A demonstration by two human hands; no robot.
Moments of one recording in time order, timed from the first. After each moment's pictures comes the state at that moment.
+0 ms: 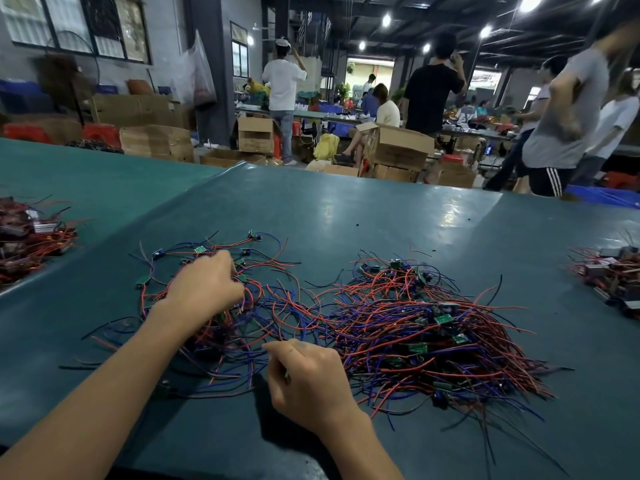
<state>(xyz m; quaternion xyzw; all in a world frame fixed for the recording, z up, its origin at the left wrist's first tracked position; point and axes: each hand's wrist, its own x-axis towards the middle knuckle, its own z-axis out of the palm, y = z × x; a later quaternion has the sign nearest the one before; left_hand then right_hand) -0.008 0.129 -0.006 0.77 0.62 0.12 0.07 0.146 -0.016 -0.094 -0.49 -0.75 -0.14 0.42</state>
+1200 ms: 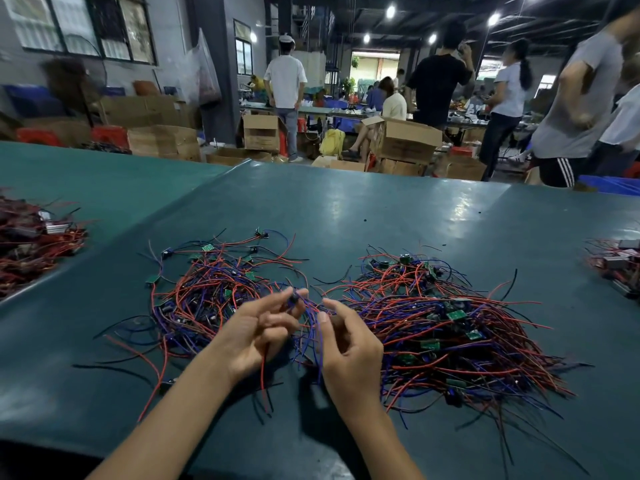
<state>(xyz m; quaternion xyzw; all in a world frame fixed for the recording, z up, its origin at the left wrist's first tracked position) 0.025 0.084 -0.063 0.19 0.19 0.28 0.92 0.159 -0.011 -0.091 -0.56 -0.50 0.02 0.65</state>
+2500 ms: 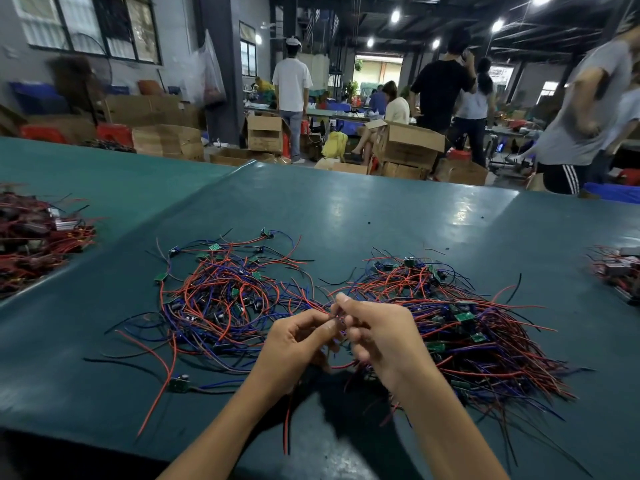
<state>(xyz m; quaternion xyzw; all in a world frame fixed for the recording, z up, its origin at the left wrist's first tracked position) 0.051 0.033 -0.083 0.63 0.24 0.44 0.59 0.190 -0.023 -0.022 -0.53 -0.30 0.50 0.61</state>
